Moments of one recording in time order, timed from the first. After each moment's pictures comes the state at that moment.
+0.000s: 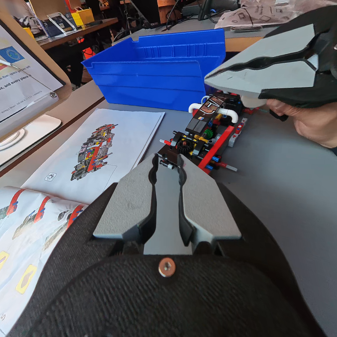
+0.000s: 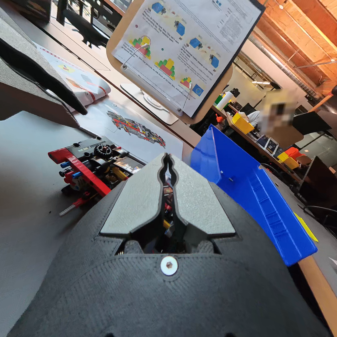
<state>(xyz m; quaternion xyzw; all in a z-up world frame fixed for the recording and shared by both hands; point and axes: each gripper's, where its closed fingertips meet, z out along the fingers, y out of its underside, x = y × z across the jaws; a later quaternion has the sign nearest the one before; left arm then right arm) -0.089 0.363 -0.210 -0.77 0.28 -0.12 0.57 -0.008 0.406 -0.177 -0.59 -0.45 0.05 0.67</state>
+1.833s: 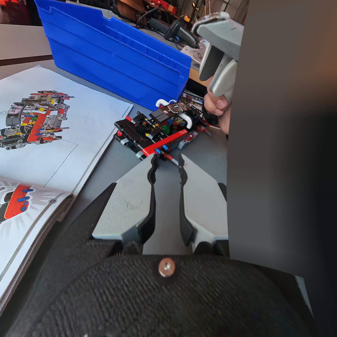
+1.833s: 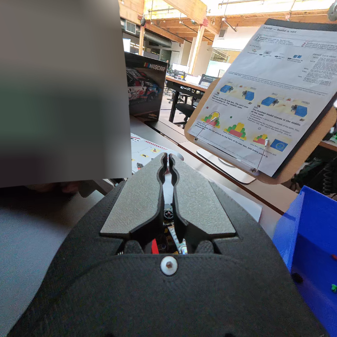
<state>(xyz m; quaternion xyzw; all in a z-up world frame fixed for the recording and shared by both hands) -0.094 0.347 -0.213 -0.77 0.20 -0.35 0.50 -0.076 0.387 -0.115 -0.51 -0.50 0.38 0.59</state>
